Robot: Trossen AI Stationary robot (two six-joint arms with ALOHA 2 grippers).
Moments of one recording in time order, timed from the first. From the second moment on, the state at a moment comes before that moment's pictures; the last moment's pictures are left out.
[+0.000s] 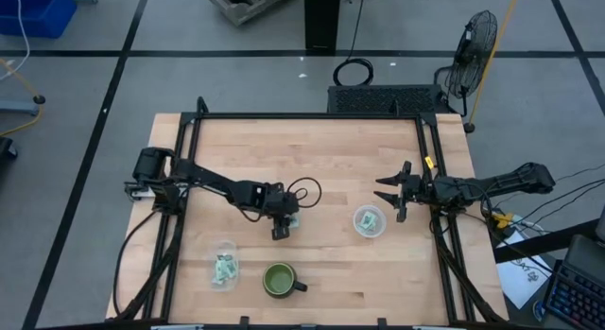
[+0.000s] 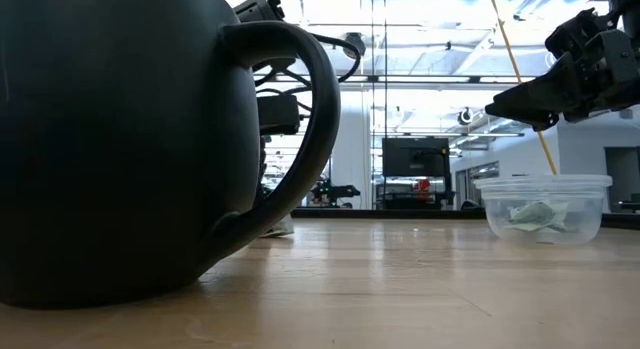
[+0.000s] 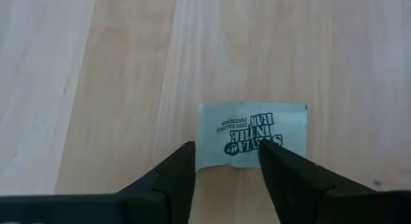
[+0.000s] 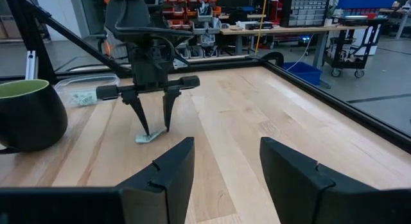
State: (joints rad) left arm -0.10 1.82 0.95 -0.20 -0.04 -0.21; right arm 0.19 0.21 0.02 0.08 0.39 0.08
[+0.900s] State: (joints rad) left arm -0.28 1.47 0.94 -0.65 0.03 -0.59; right arm 0.19 0.21 0.01 0.08 0.39 0.08
